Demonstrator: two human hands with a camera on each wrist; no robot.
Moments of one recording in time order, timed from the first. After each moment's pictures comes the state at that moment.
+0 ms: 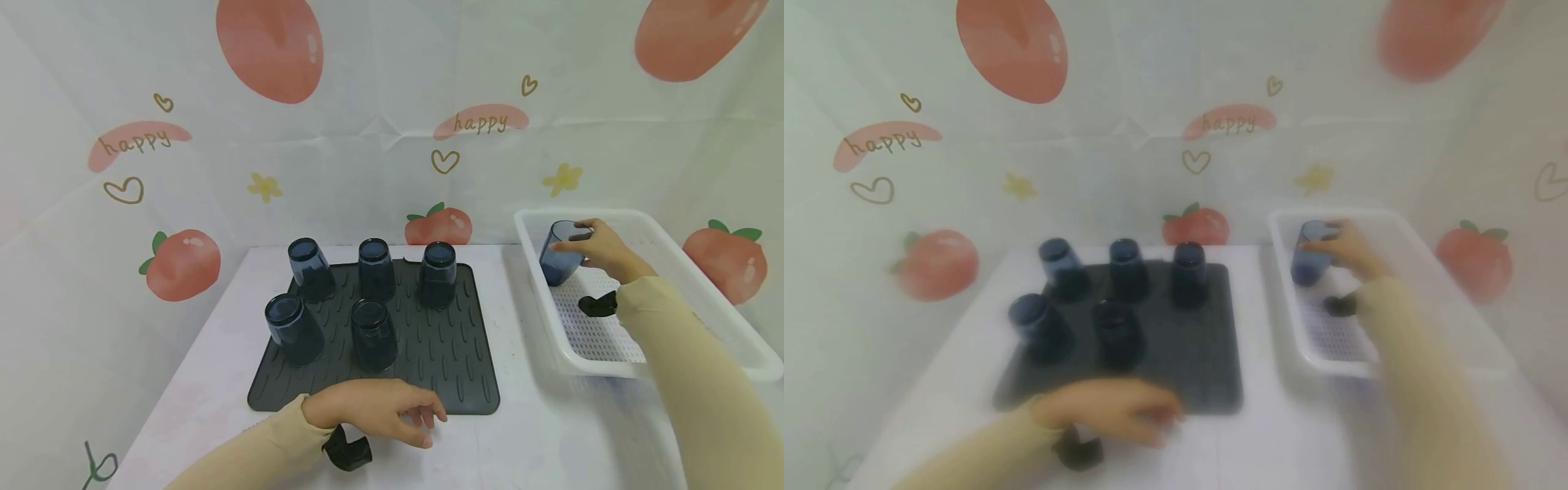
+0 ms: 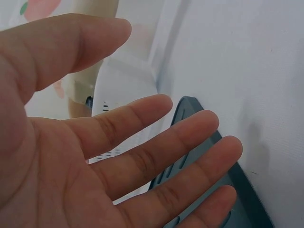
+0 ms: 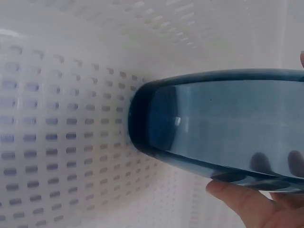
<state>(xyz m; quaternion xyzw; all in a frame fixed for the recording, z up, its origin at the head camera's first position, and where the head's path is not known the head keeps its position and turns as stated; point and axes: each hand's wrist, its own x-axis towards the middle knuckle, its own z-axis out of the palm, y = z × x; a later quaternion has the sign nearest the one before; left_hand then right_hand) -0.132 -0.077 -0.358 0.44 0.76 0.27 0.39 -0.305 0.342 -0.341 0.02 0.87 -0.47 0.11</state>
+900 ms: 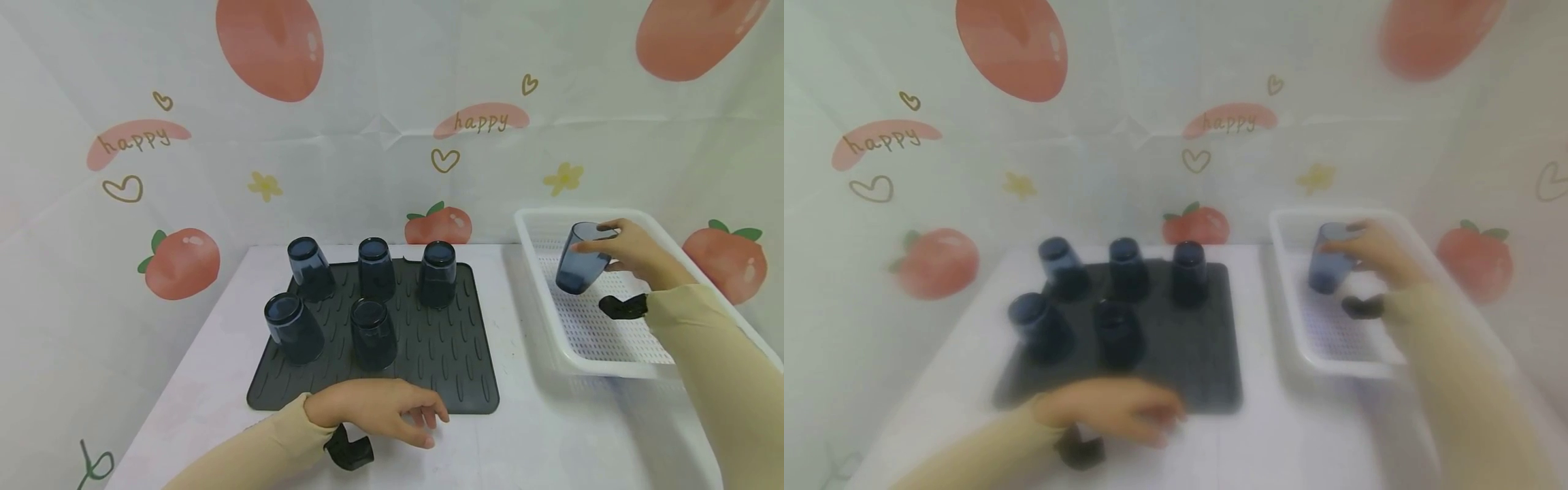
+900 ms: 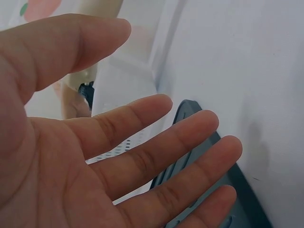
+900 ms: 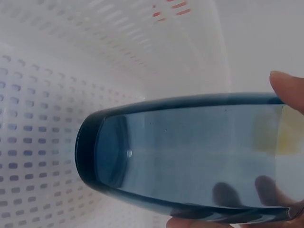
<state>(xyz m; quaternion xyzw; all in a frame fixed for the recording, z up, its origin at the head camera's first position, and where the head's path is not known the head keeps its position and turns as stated) -0.134 -0.075 -0.363 0.44 0.76 0.27 0.39 -0.277 0.355 -0.311 0.04 0.90 -0.43 0.11</state>
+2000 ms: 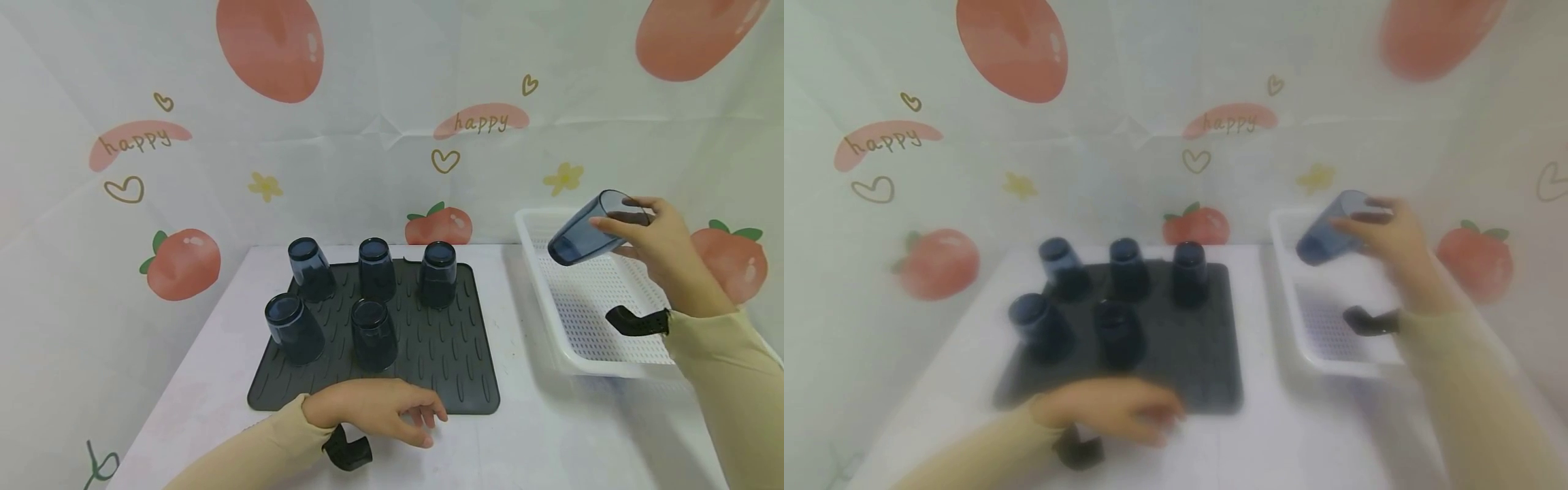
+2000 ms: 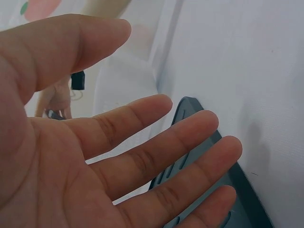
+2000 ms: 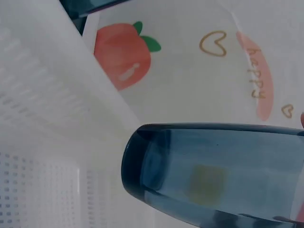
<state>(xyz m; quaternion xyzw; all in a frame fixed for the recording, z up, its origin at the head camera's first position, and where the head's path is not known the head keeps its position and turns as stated) -0.132 -0.076 -0.358 0.43 0.76 0.28 0.39 -0.242 0.342 -0.278 0.04 0.73 -0.68 -0.03</state>
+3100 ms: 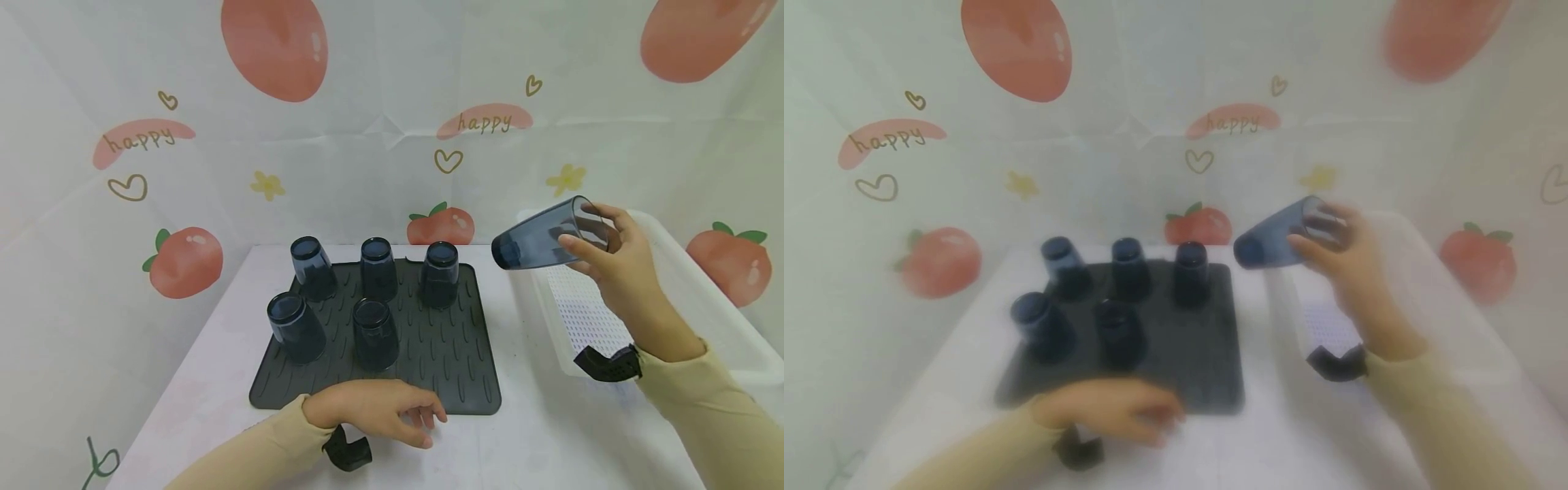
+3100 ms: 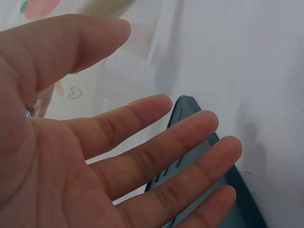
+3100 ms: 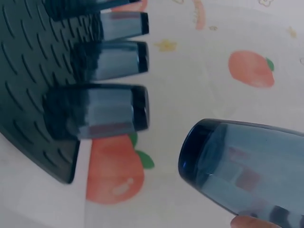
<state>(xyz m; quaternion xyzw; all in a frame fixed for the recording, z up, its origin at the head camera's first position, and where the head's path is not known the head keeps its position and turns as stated) -0.132 -0.080 -0.365 0.44 0.76 0.28 0.38 -0.194 0.261 -0.281 -0.12 0.58 -0.80 -0.08</state>
